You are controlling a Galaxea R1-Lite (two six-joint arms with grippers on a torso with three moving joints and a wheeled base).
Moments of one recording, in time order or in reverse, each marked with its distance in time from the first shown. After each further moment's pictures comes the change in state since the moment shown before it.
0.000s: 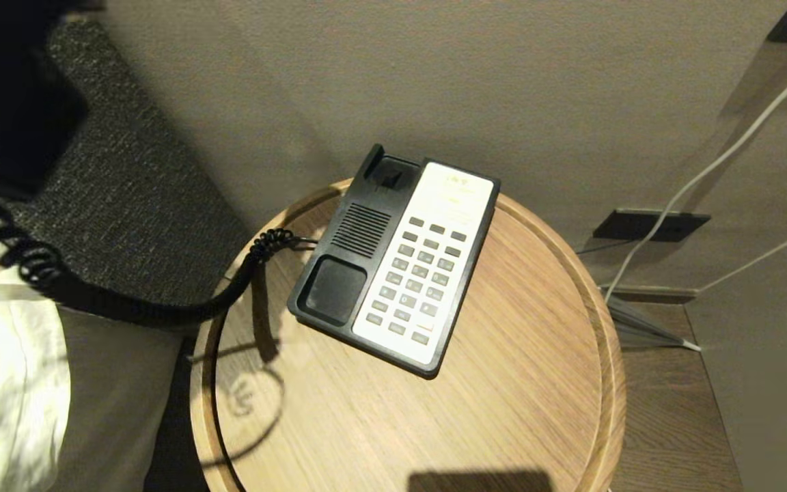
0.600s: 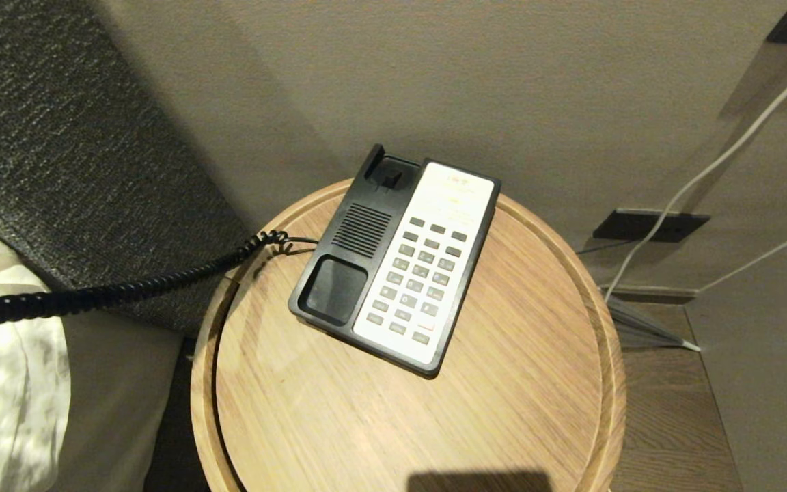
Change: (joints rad) left arm -0.002 -0.318 0.110 -0.069 -0.154 -0.133; right arm 0.000 0.000 0.000 0.007 0.011 -0.042
